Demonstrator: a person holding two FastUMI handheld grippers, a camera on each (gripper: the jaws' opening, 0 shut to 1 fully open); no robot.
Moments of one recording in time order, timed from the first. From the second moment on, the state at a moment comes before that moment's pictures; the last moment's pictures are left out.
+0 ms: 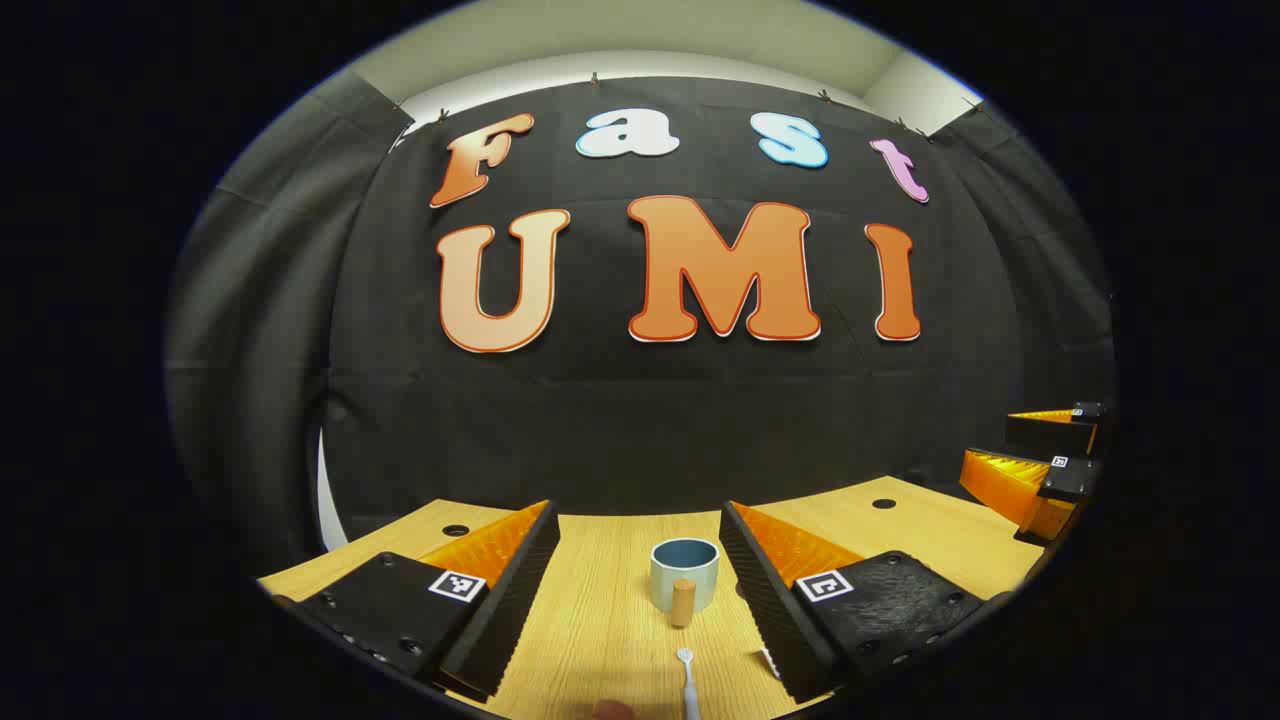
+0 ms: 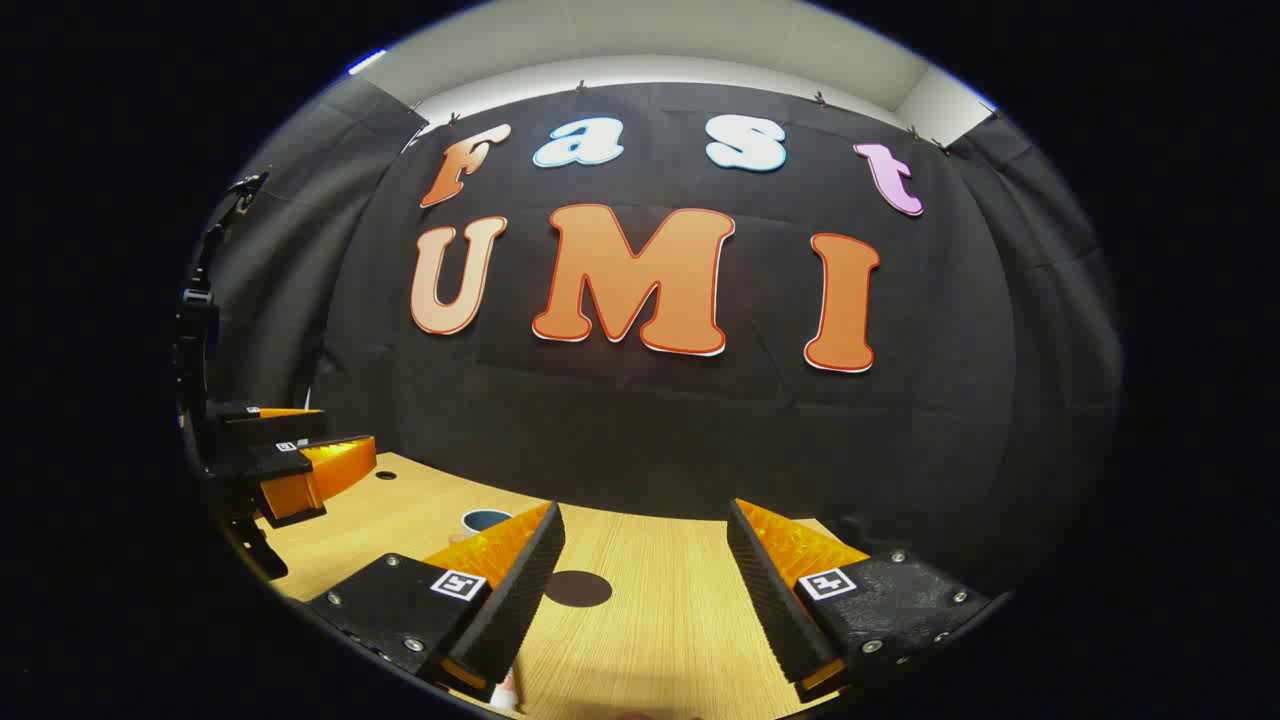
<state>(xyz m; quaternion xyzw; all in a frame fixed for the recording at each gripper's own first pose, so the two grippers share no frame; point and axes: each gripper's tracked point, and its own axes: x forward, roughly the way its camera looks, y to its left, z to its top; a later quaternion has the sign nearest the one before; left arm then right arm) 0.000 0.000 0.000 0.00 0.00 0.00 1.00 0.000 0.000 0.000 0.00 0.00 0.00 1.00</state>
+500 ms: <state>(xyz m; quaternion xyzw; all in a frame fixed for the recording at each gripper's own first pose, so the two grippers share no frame) 0.003 -0.005 0.005 0.01 -0.01 0.00 1.00 0.009 0.019 0.001 0.00 0.00 0.02 1.00</state>
